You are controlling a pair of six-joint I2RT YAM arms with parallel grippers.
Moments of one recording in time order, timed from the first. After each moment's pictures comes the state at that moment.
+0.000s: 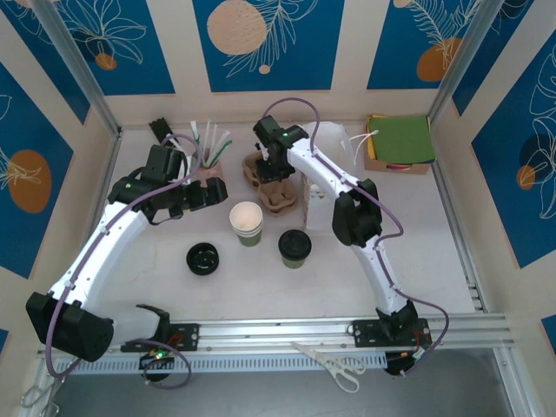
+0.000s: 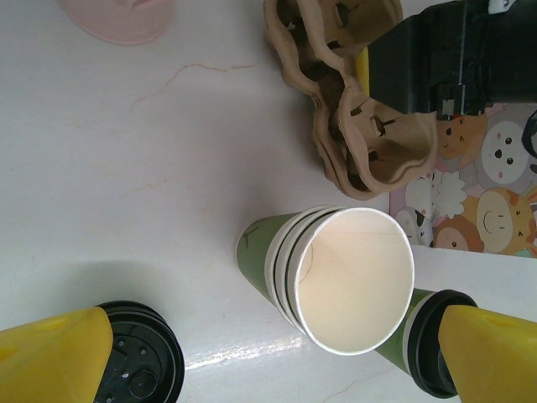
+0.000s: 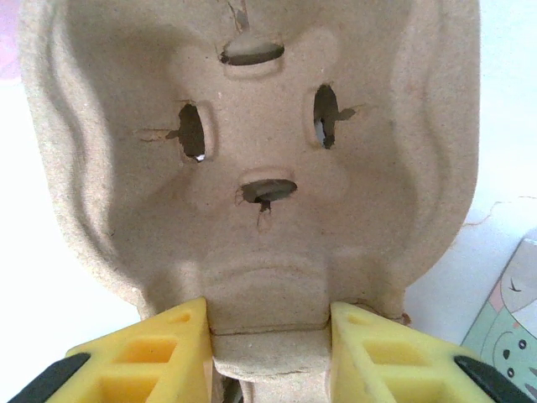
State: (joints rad) left arm -0.32 1.24 1.26 -0.96 0.21 -0.53; right arm 0.61 2.39 2.33 -1.15 -0.02 0.25
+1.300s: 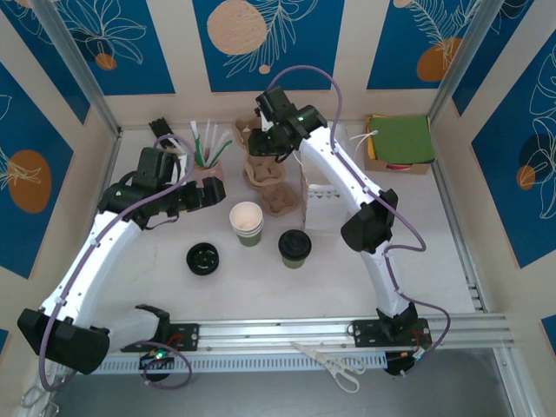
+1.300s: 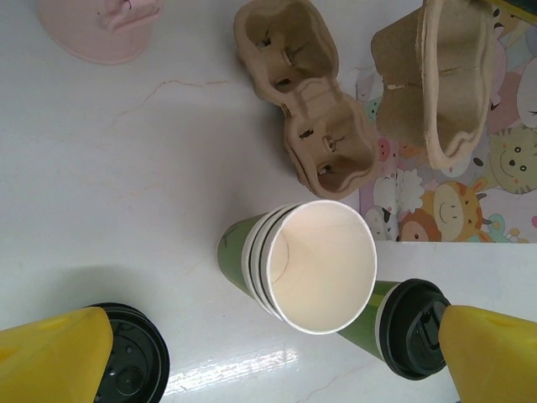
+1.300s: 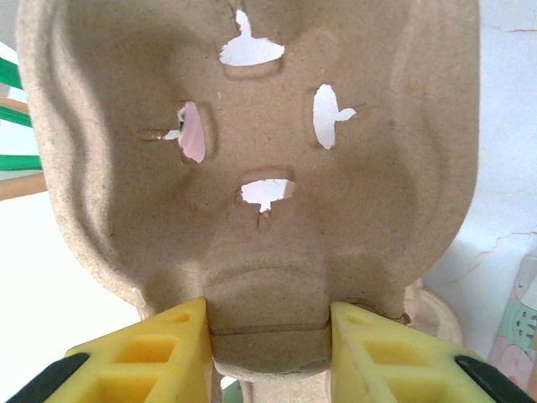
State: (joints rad) left arm -0.32 1.16 1.26 -0.96 0.23 -0.52; right arm 0.64 2.25 2.51 -1.18 -0.07 0.42
